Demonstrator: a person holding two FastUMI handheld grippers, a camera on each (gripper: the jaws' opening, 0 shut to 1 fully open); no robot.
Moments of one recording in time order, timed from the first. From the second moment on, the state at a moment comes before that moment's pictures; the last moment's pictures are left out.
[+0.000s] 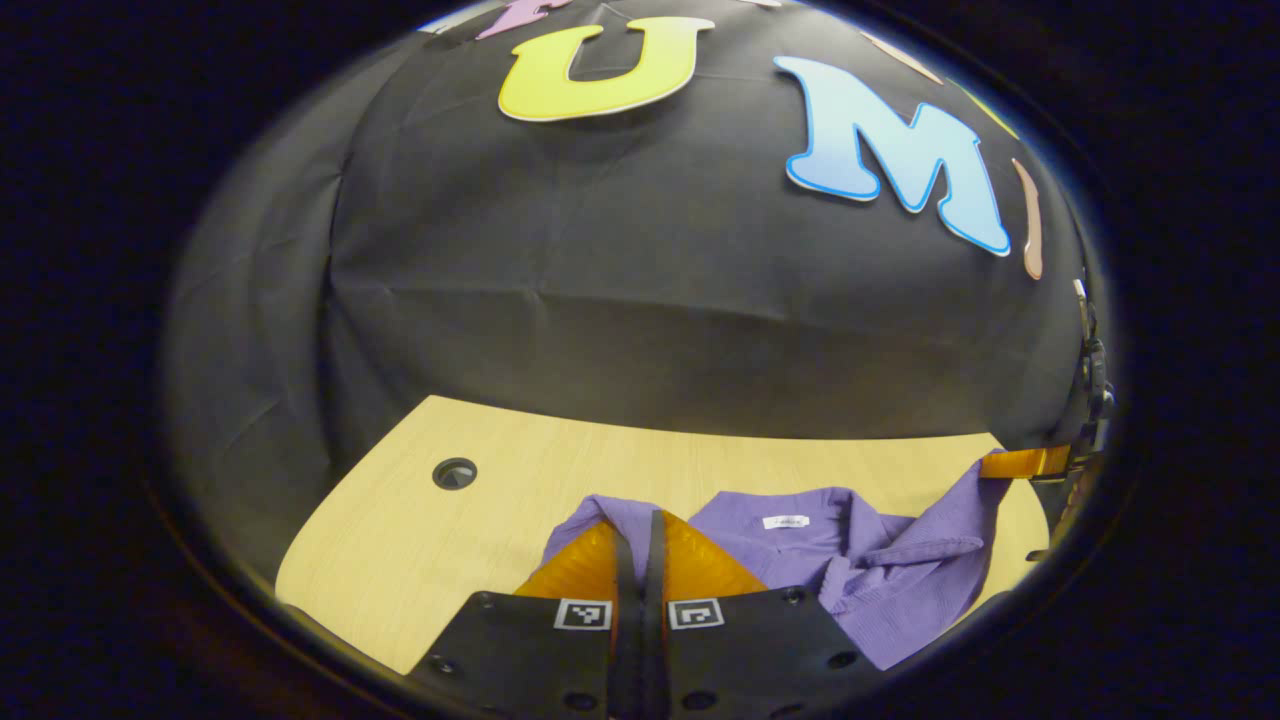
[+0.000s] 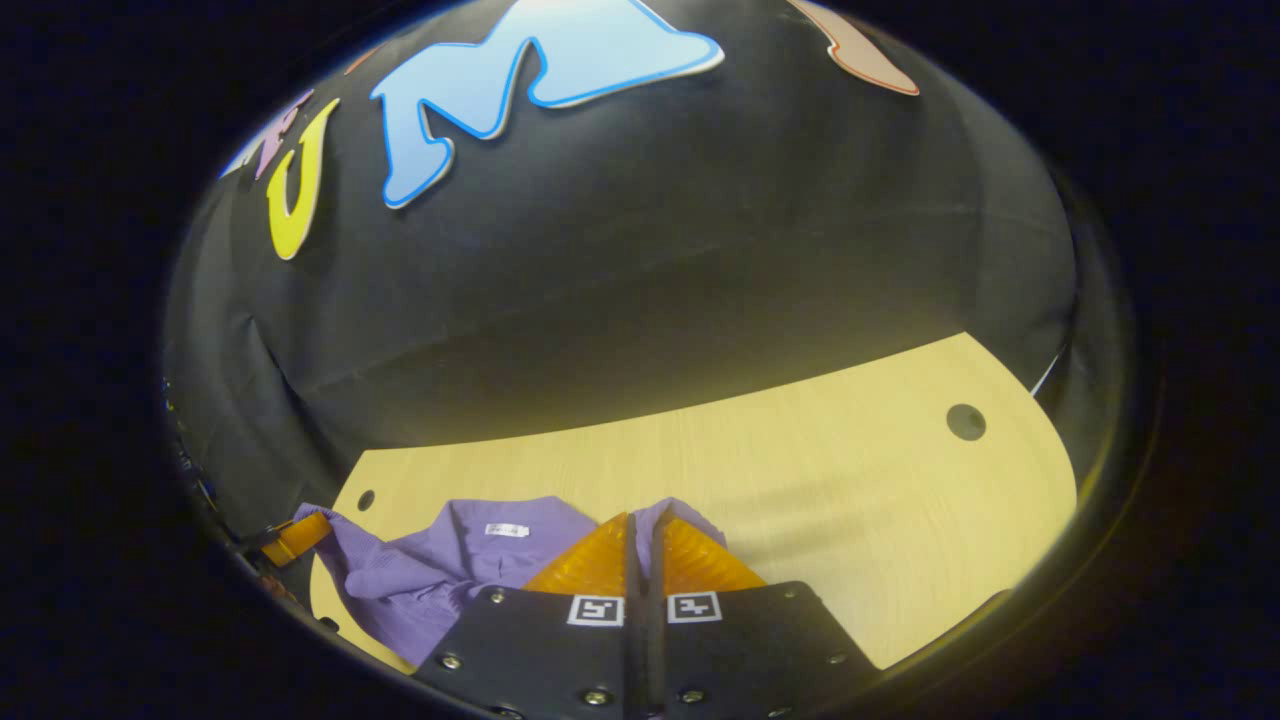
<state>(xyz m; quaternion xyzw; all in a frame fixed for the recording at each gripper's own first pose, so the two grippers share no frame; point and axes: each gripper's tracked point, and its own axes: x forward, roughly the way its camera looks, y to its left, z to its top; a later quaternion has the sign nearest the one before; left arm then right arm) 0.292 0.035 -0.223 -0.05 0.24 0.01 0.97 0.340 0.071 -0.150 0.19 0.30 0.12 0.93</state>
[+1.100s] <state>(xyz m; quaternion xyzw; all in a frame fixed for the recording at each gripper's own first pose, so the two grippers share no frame) 0.289 0.042 -0.178 -0.03 0.20 0.01 0.98 0.317 0.064 -0.091 0.08 0.24 0.08 0.96</state>
